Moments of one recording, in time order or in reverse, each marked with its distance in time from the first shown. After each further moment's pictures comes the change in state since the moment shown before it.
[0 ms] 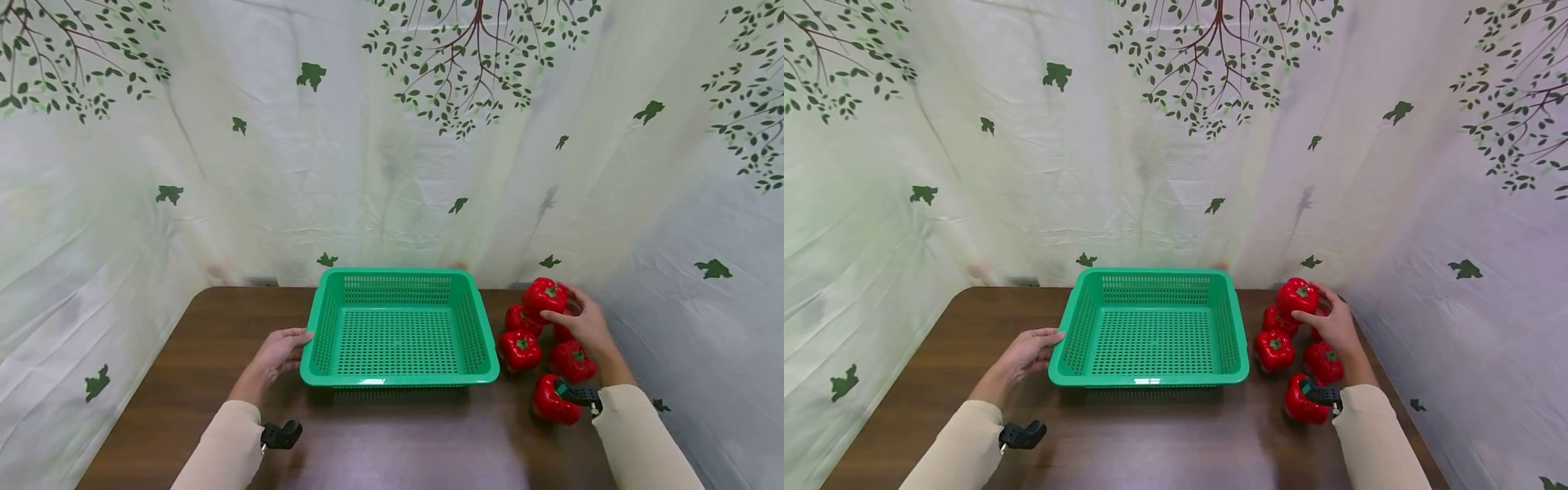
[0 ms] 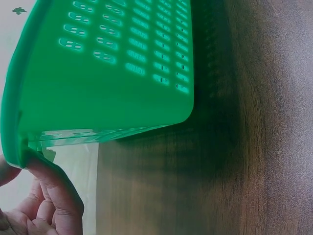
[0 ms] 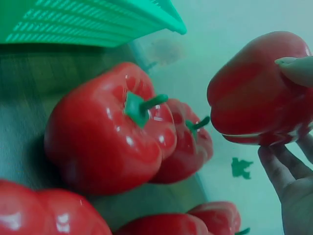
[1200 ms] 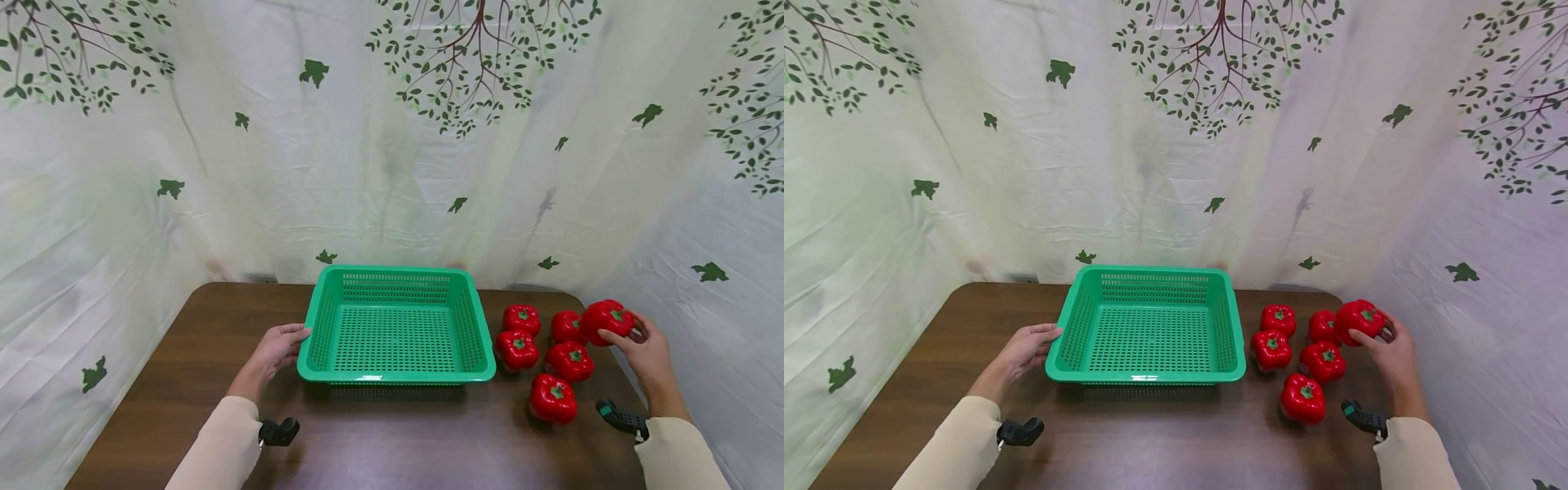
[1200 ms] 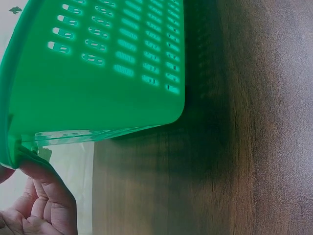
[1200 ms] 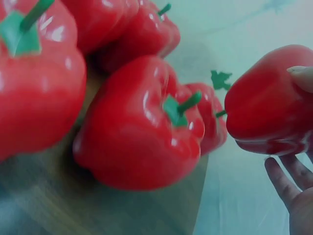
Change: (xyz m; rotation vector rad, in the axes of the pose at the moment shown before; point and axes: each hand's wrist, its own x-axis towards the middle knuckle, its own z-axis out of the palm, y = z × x) left_hand -0.001 -0.002 0.002 -0.011 0.028 0.012; right_hand -0.041 0.048 -0.064 -0.018 0.217 0.161
